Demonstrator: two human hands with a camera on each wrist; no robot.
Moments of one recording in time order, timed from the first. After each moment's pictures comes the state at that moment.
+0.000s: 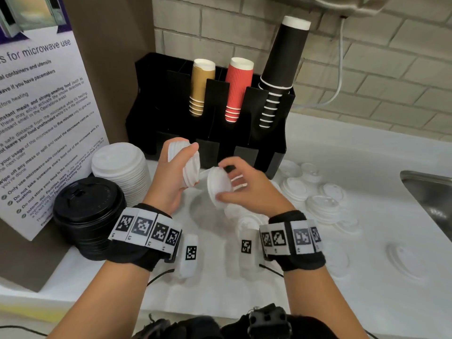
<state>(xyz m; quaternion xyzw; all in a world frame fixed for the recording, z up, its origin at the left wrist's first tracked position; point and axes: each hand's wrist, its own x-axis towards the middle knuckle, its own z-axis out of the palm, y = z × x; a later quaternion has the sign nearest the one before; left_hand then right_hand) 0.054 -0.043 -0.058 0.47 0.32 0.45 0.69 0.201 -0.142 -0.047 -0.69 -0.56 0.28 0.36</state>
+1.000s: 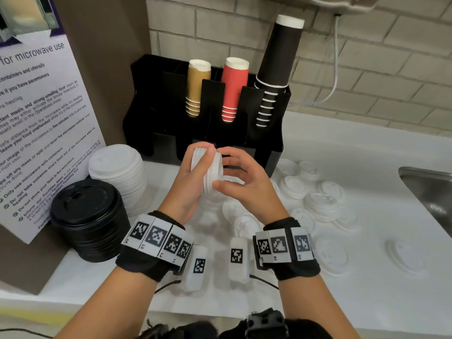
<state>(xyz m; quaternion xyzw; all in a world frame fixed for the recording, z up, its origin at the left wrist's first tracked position) 0.070 -0.077 -0.051 0.53 0.23 0.39 0.71 0.187 -0.153 -0.045 -0.55 -0.51 0.31 0.58</state>
